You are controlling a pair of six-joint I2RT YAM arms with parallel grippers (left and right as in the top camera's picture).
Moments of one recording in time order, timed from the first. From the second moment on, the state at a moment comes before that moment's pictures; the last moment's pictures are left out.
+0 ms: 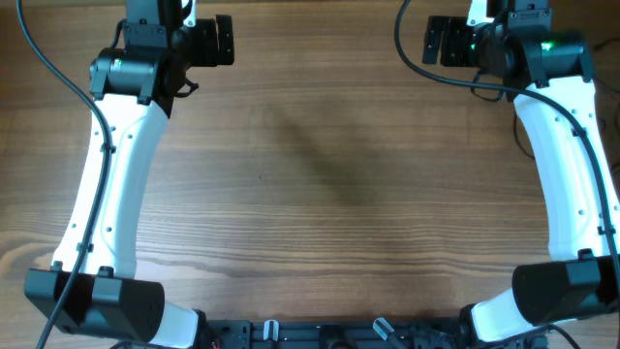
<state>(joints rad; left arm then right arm) -0.13 1.66 1.72 -0.77 -0.11 -0.05 0.12 1.71 1.81 -0.93 0.02 0.12</state>
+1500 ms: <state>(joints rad) -0.13 1.13 1.24 -0.48 -0.05 -0.07 0.12 1.71 1.81 -0.94 0.02 0.12</state>
